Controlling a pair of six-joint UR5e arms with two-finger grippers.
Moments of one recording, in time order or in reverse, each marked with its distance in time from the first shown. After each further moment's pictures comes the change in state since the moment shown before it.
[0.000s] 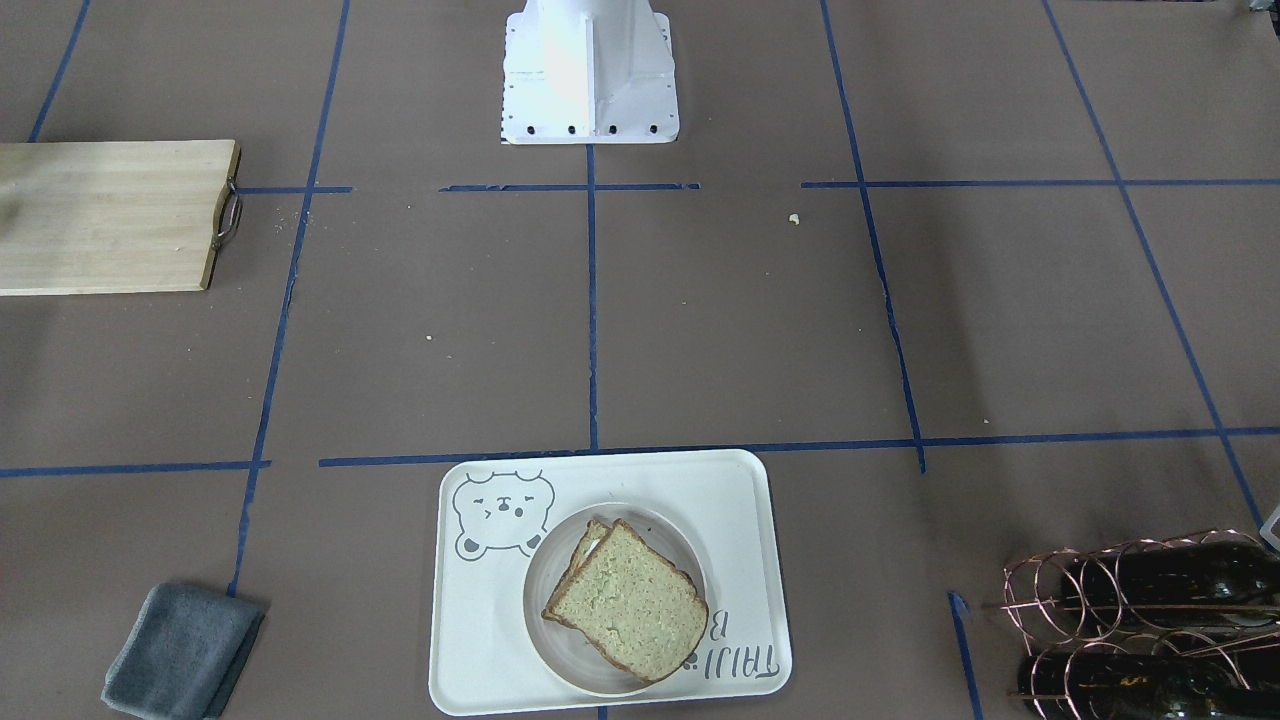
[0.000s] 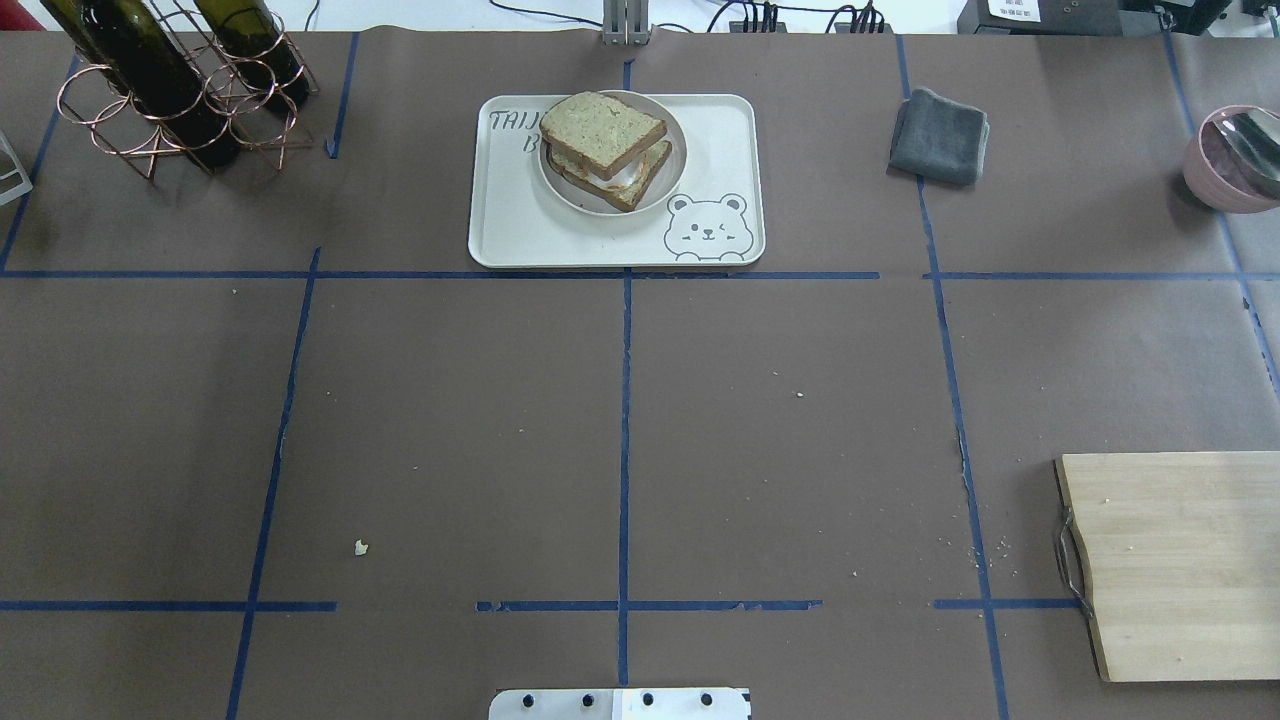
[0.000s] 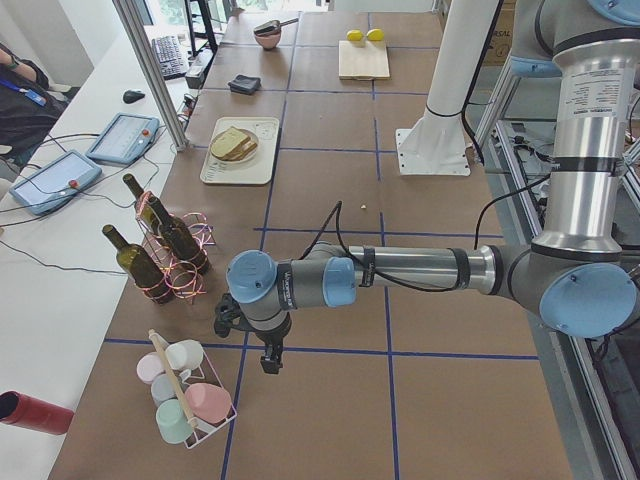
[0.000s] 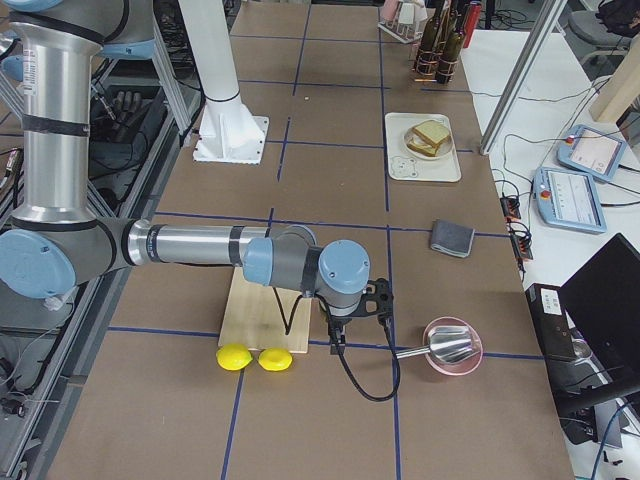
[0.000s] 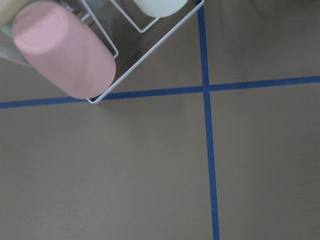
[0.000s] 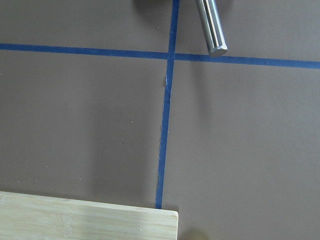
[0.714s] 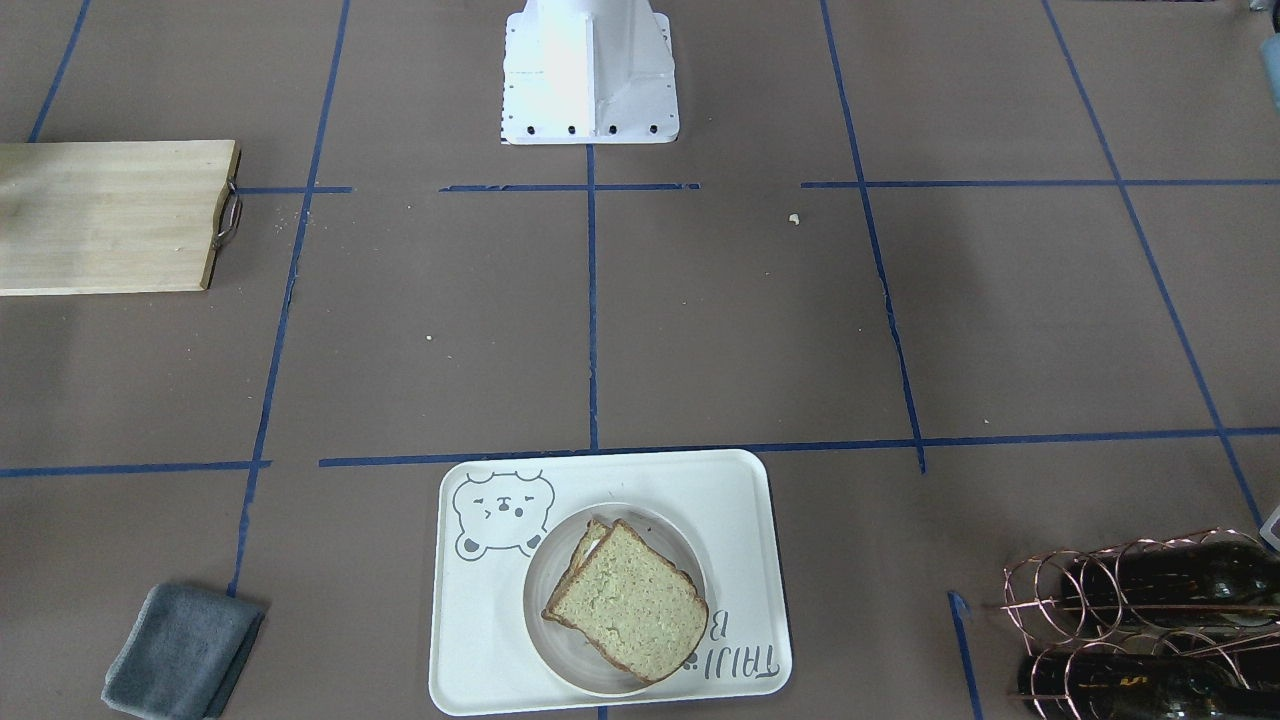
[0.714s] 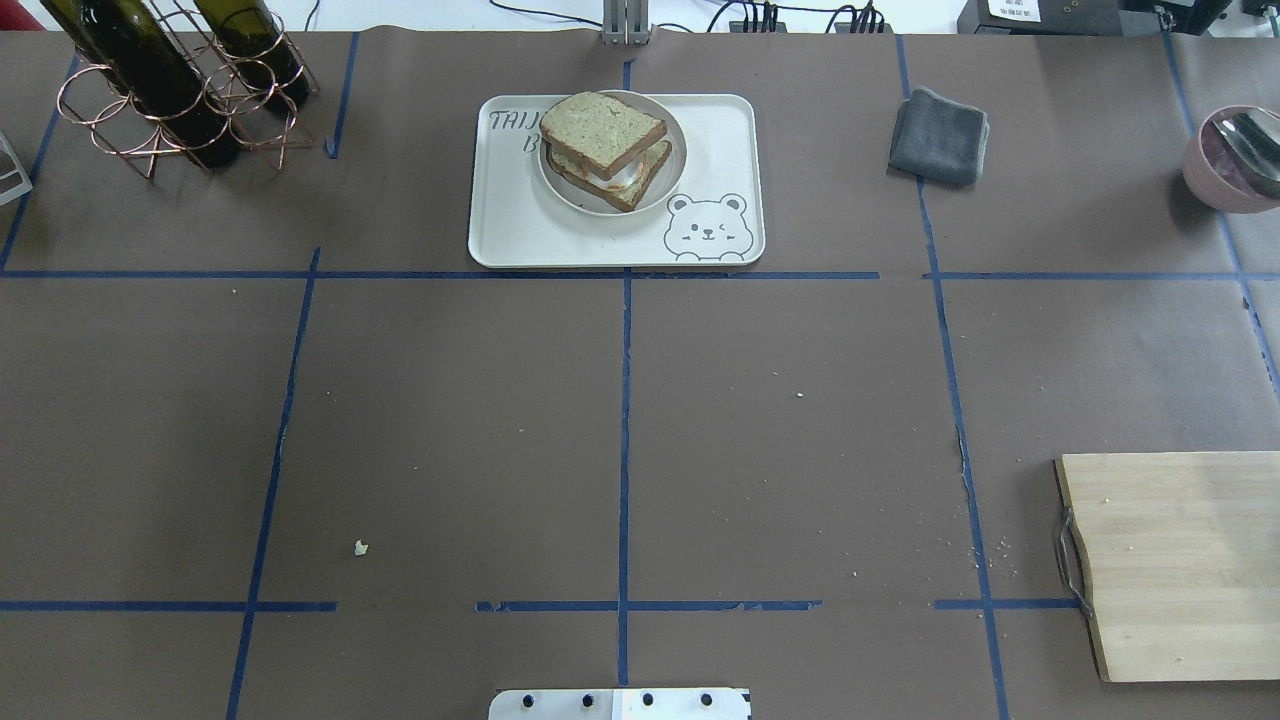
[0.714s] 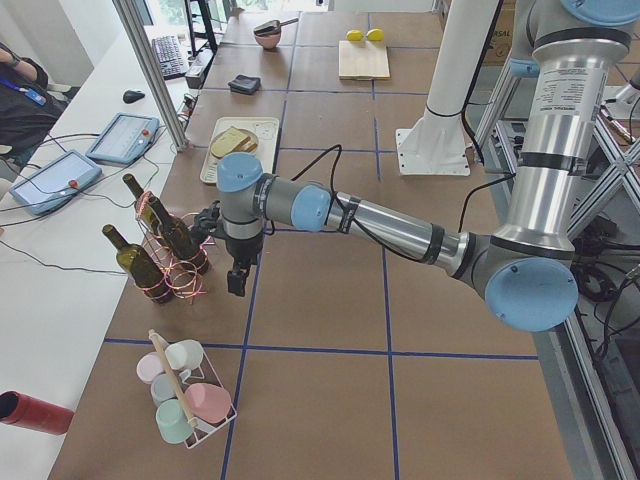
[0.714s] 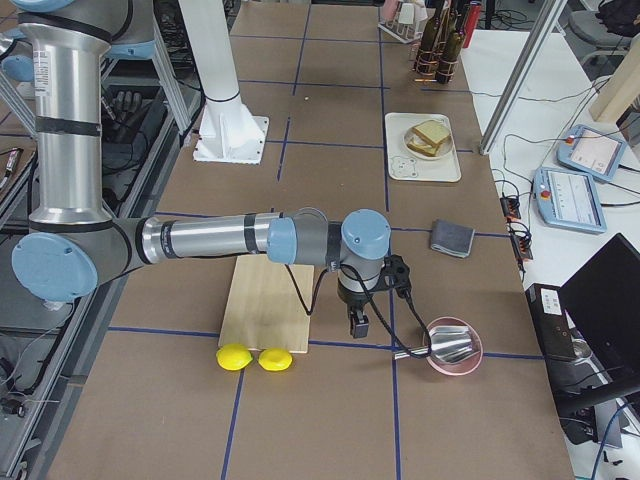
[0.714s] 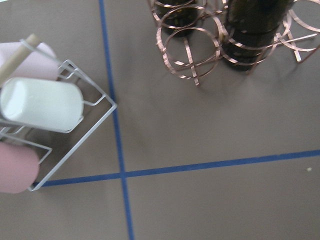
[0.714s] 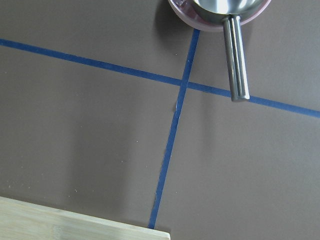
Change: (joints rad) left arm 0.108 -0.116 -0.126 -0.011 0.150 -0.176; right arm -0.068 0.056 0.032 0.000 -0.081 -0.020
